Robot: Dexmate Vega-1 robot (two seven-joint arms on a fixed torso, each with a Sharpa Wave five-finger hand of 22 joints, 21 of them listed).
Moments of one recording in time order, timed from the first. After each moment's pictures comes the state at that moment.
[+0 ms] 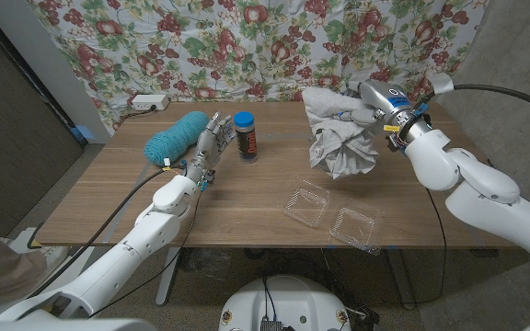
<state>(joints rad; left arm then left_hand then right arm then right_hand) 0.92 0.54 0.39 -1.41 -0.63 -0.33 -0.05 0.03 -0.04 0.30 -0.10 0.28 0.12 -0.17 0.20 0.19 0.10 -0.08 0.20 0.18 0.02 -0.03 0.18 0.17 0.07 -0.03 0.19 0.17 -1.12 -1.00 -0.24 -2.26 -0.47 -0.26 -0.18 1.18 0.06 -0.02 -0.11 0.39 0.54 -0.06 0.66 0.69 0.73 -0.13 0.99 0.92 0.92 -0.13 0.91 0.63 0.54 -0.05 1.51 0.23</state>
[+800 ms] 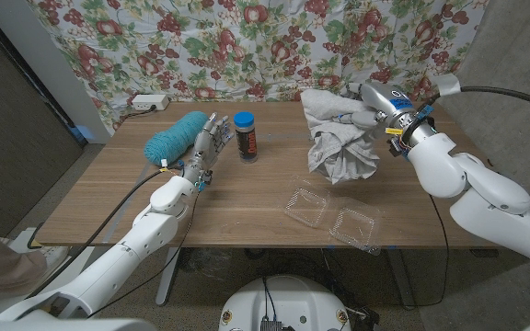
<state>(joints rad) 0.93 0.54 0.38 -1.39 -0.63 -0.34 -0.06 0.03 -0.04 0.30 -0.10 0.28 0.12 -0.17 0.20 0.19 0.10 -0.08 0.20 0.18 0.02 -0.03 0.18 0.17 0.07 -0.03 0.19 0.17 -1.21 -1.00 -0.18 -2.36 -0.46 -0.34 -0.15 1.18 0.06 -0.02 -0.11 0.39 0.56 -0.06 0.66 0.68 0.73 -0.12 0.99 0.92 0.92 -0.13 0.91 0.62 0.53 -0.05 1.53 0.20</state>
